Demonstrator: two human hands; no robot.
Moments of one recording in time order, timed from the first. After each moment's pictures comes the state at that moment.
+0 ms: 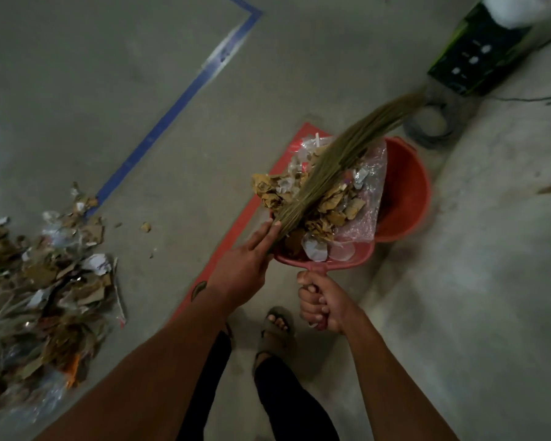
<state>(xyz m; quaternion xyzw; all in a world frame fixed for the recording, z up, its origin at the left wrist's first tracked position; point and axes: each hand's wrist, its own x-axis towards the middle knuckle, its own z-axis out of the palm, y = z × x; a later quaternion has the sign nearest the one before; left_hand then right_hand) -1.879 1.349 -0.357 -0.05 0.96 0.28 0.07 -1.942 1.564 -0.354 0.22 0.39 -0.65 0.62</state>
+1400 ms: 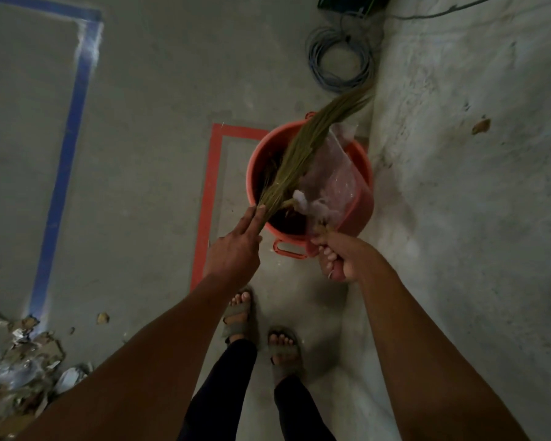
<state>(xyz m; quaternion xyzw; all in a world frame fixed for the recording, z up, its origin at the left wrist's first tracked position) -2.111 1.392 -0.407 0.07 0.96 0.20 0.20 -2.151 1.624 -0.382 0.52 0.47 -0.53 0.47</state>
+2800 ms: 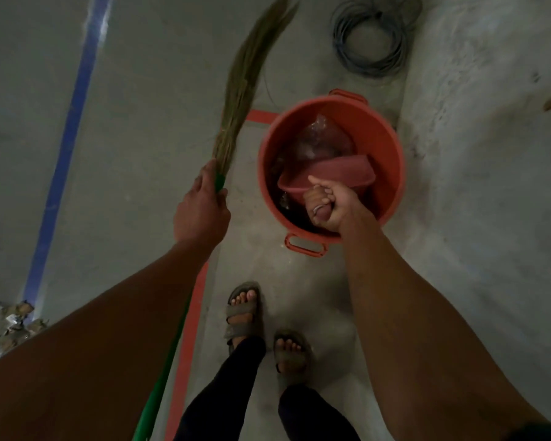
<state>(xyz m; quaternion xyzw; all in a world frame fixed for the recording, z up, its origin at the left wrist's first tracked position) -2.153 1.338 -0.472 -0.15 0.96 0.22 0.10 -2.222 1.603 -0.501 0.47 0.08 -0.77 0.43</state>
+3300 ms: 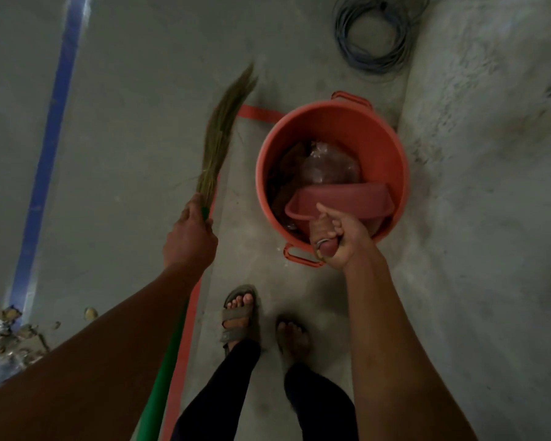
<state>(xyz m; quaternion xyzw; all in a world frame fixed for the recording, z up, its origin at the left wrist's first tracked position) -2.146 1.318 -0.512 -0.21 0.93 0.20 0.23 -2.197 1.603 -0.485 0.51 0.08 -0.78 0.35</state>
